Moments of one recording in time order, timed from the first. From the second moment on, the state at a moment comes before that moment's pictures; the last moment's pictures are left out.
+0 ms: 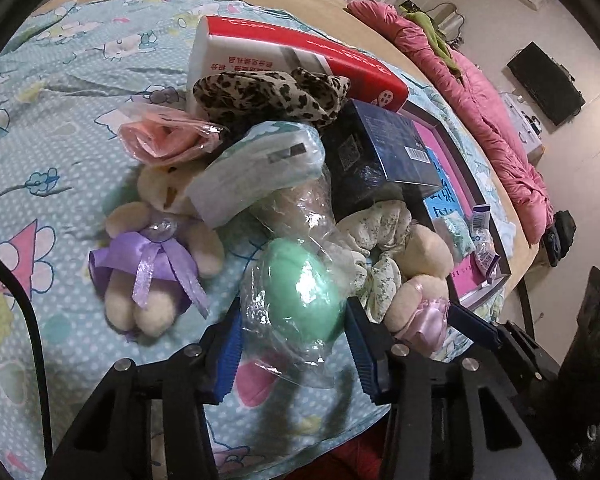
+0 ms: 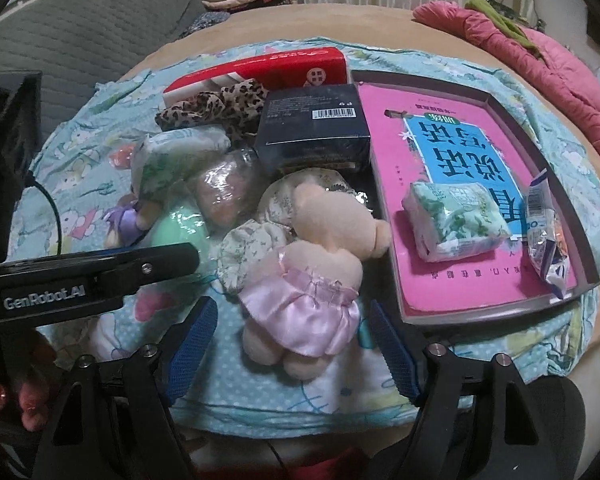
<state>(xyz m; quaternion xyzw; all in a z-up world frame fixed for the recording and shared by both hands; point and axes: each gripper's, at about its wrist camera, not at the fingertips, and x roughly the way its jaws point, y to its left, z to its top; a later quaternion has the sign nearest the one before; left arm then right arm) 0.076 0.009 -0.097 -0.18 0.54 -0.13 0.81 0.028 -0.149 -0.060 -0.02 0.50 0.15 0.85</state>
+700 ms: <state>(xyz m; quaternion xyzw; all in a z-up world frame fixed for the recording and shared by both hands) 0.067 -0.001 -0.090 -0.16 0.52 -0.15 0.82 0.022 -0.161 -0.048 -0.01 0.47 0.17 0.86</state>
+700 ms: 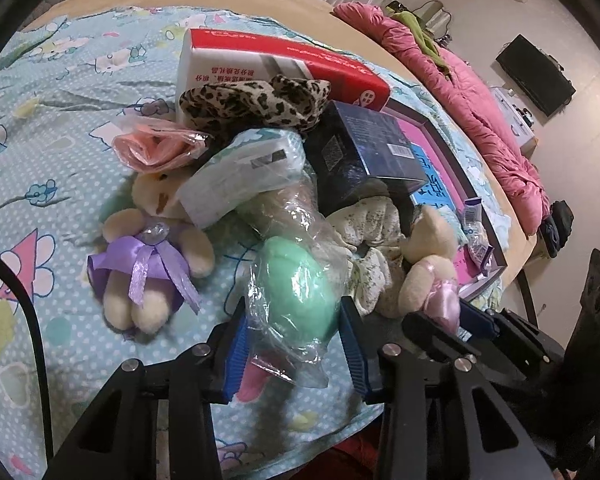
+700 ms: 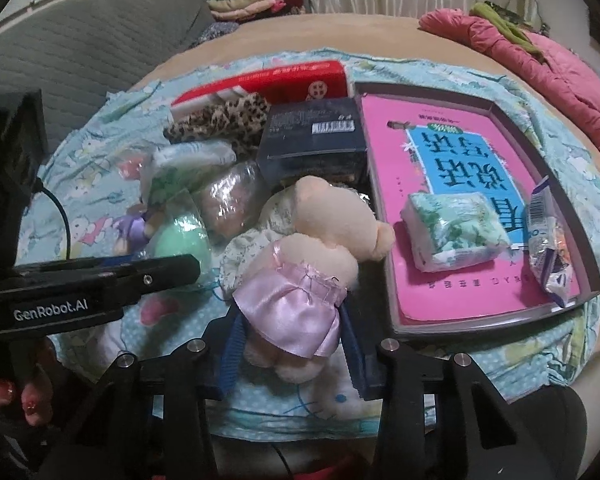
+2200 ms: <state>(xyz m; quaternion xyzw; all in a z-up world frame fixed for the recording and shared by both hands) 0.058 -0.087 0.011 -0.05 0.46 -0.14 0.88 0.009 -0.230 0.036 0.04 0.30 0.17 0.94</state>
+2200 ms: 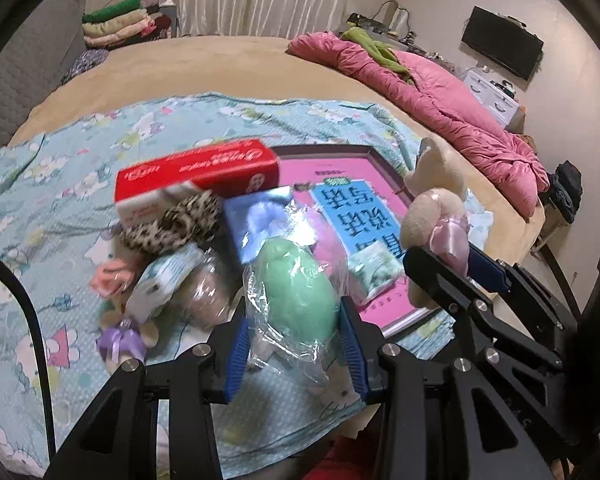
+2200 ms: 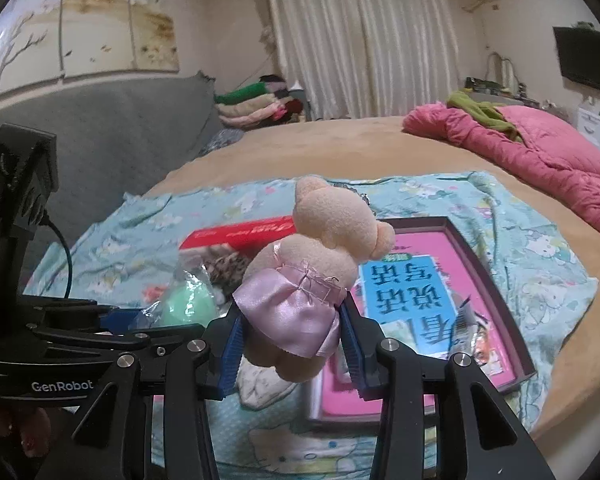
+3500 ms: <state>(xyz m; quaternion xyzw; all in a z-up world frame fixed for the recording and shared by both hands) 0.092 -0.188 -0.029 0.00 0.50 -0.21 0.84 0.040 -0.356 0.020 0.11 0.30 0.02 0.95</state>
